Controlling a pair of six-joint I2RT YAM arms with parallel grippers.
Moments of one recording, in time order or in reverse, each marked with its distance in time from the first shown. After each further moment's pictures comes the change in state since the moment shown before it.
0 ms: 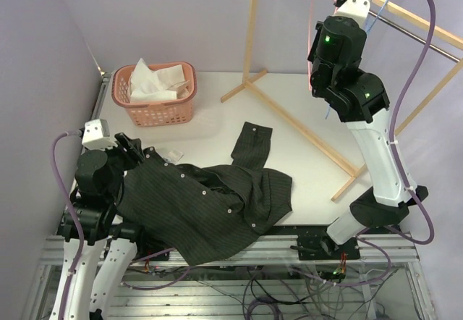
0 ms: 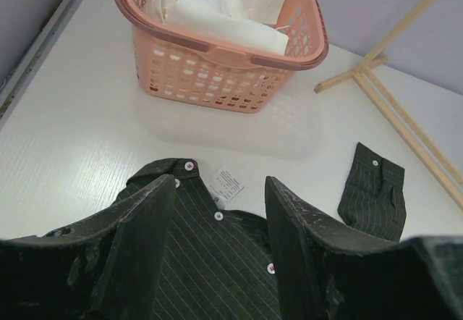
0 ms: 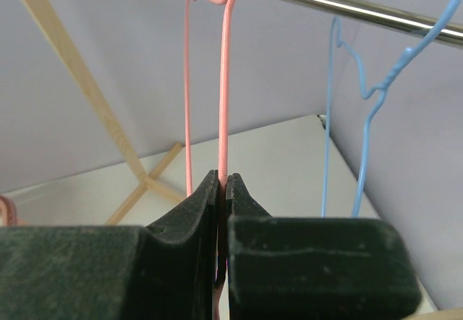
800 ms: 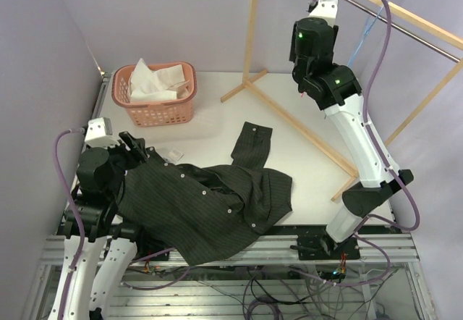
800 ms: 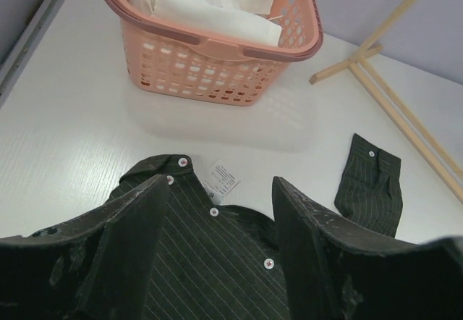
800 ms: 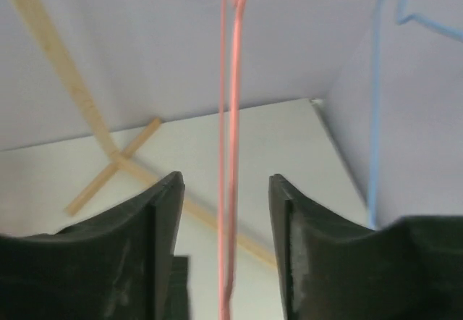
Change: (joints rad) left arm 0.000 0.023 0.000 0.000 0.029 0.003; right arm -0.069 0.099 -0.103 0.091 -0.005 -0.048
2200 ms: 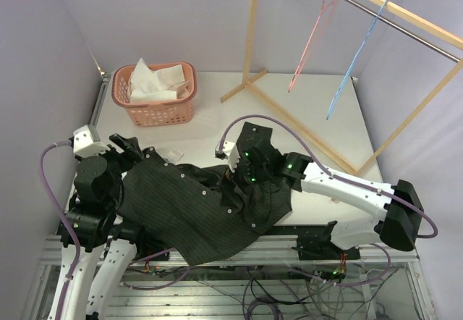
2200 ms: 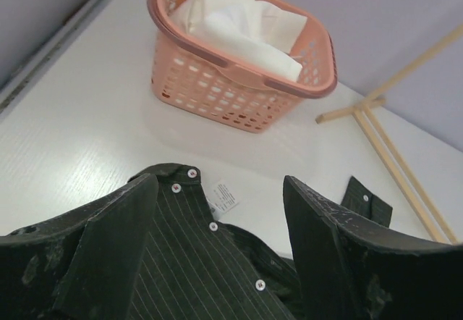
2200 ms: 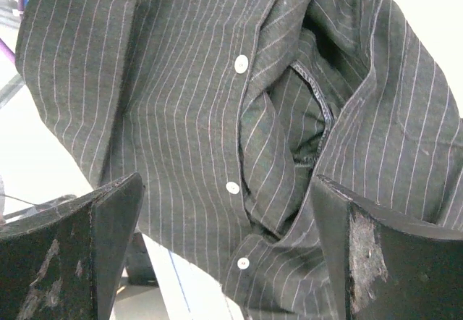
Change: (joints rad) left arm -0.054 -0.061 -0.016 0.003 -0.163 -0.118; right arm 0.449 -0.356 -1.123 0.220 -1.246 -0.014
